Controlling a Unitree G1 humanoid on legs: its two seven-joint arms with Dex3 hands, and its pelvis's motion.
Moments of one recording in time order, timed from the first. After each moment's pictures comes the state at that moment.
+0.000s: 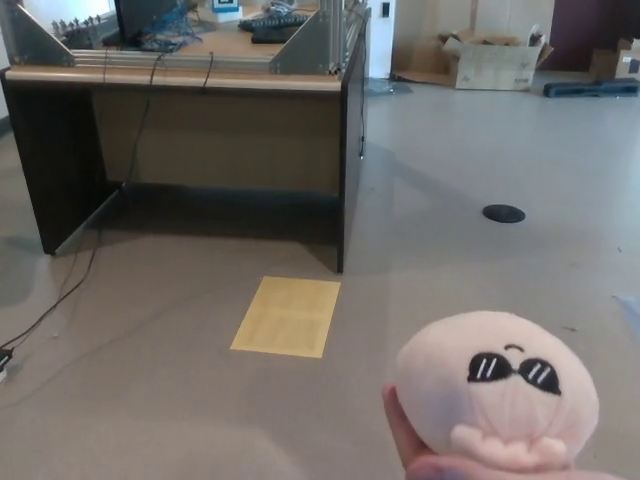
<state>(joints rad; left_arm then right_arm) 0.04 0.45 0.28 0.61 -0.11 -0.23 -0.26 -0.19 -0.32 0.07 0.91 -0.26 -0.34 -0.13</state>
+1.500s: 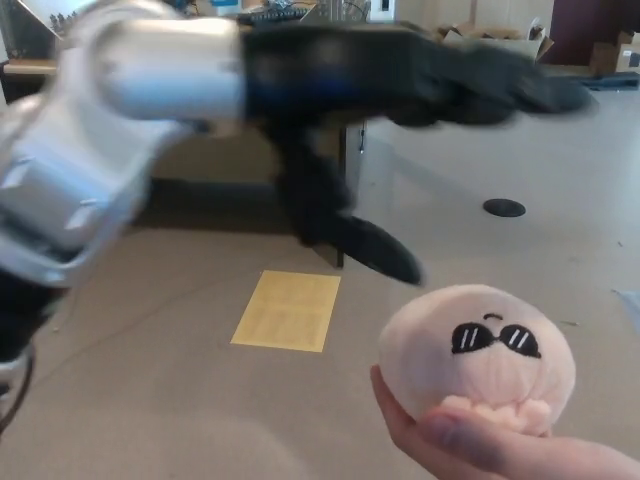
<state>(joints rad) -1.46 0.66 -0.51 -0.06 -0.22 0.26 -0.92 -0.29 -0.32 0.07 0.97 -0.27 -0.50 -0.17</state>
